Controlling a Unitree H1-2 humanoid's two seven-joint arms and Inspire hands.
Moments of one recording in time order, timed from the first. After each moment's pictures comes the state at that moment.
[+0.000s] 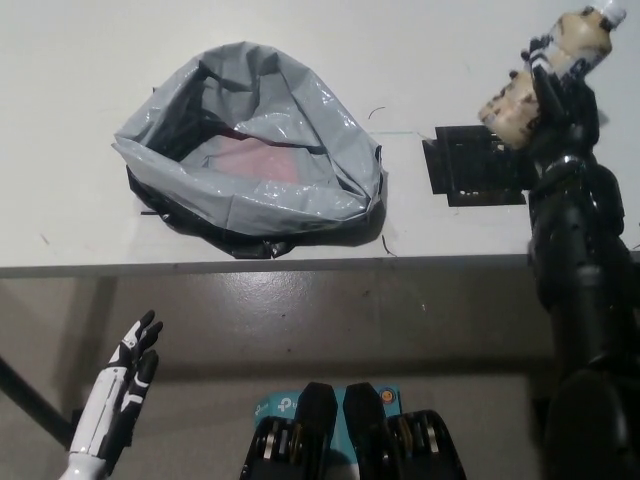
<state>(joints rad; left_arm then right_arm) 0.06 0.20 0.01 -0.10 0.12 -0.09 -0.05 -0.99 -0.03 -0.49 0.88 0.35 -0.06 -0.07</state>
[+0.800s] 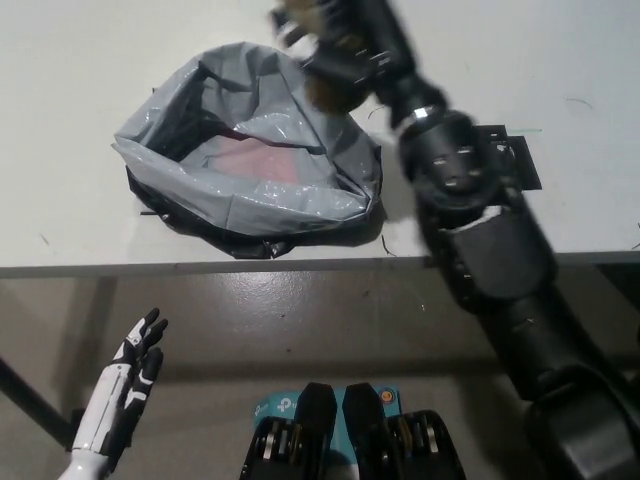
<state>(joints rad) 0.06 0.20 0.01 -0.10 0.11 -0.08 -0.08 -1.02 0.02 0.29 0.58 -0.05 0.02 -0.06</state>
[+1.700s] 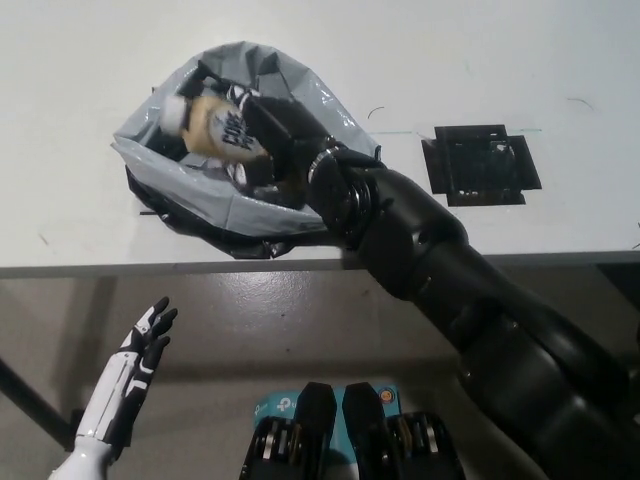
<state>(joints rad) 0.02 0.21 0.01 -0.11 0.09 -0.07 -0.11 -1.26 0.12 0.60 1.29 -0.39 -0.14 -0.04</state>
